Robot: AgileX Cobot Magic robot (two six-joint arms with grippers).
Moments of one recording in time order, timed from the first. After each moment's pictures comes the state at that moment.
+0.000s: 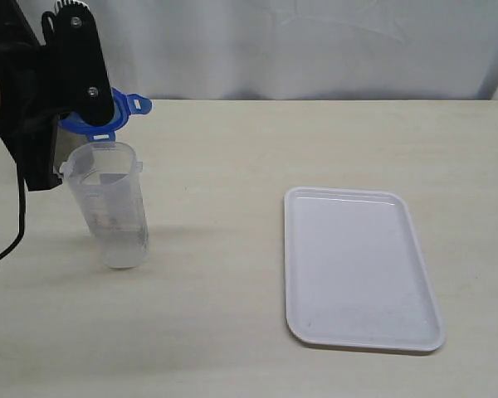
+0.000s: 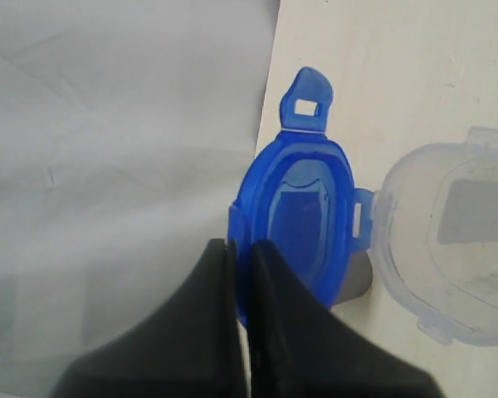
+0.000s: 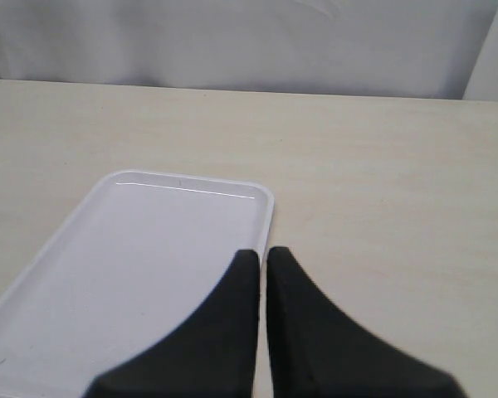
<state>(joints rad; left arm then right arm) -0.47 1.27 -0.87 1.03 0.48 0.14 0.07 0.00 0.00 -0.01 0.35 -0.02</state>
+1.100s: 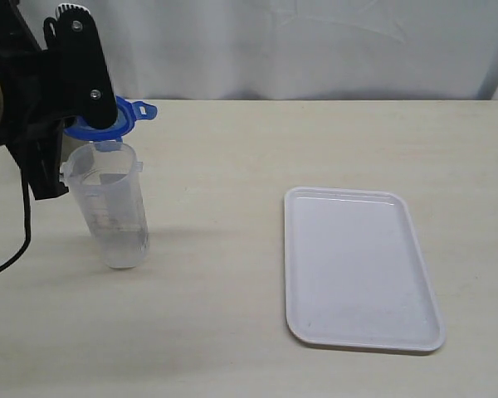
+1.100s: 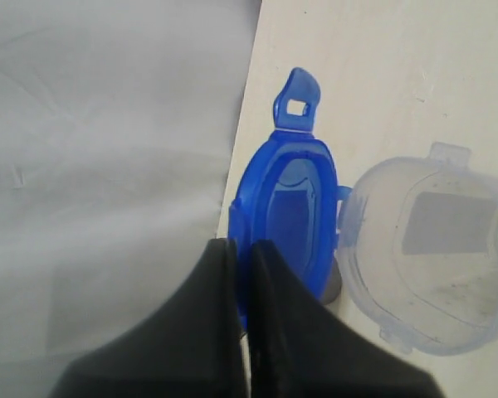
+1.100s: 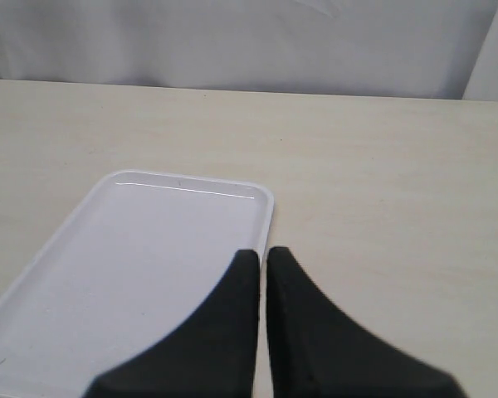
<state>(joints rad) -0.47 1.27 -0.86 0.94 0.48 0.16 0.07 0.00 0.00 -0.01 0.35 -0.02</state>
